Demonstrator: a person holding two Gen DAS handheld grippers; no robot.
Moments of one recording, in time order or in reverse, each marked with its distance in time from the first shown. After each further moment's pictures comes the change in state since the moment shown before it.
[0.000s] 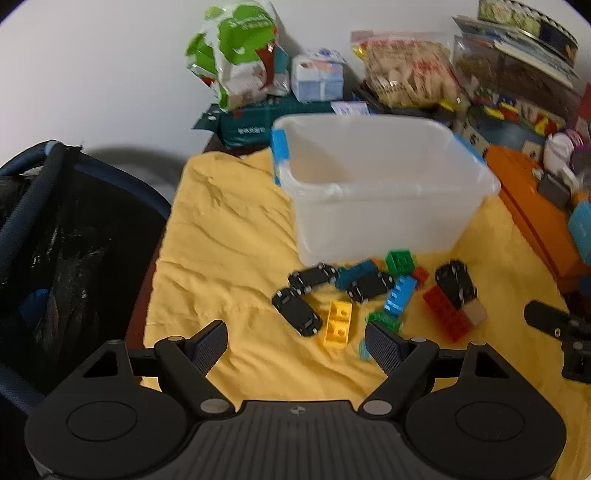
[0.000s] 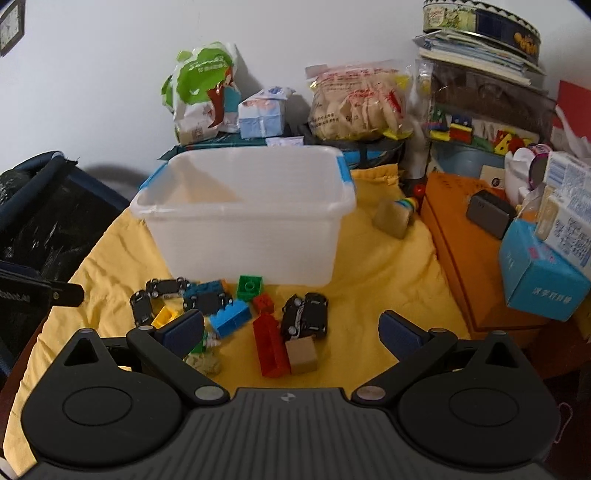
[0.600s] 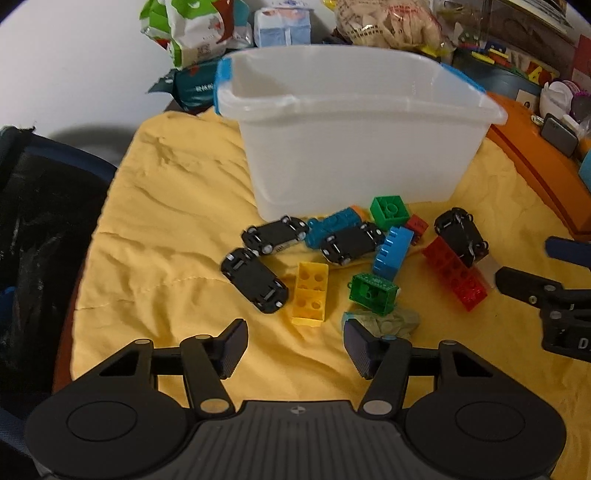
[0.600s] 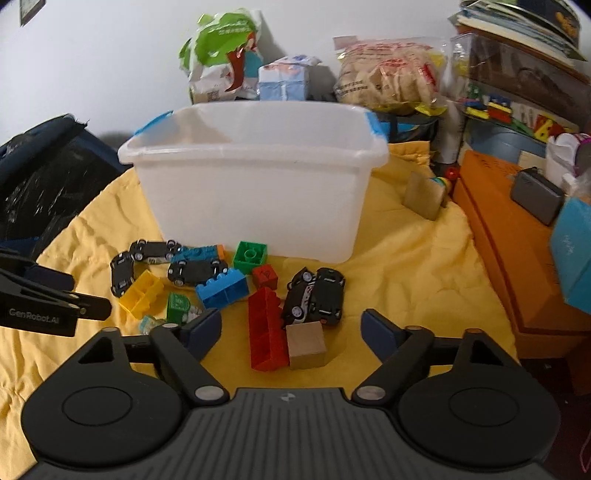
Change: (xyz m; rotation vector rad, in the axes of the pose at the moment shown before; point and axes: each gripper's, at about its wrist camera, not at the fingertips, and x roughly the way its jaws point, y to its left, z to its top) left arm 0.075 -0.026 -0.026 0.051 0.071 -0.052; right arm 0.063 -0.004 -0.026 -0.082 0.035 0.059
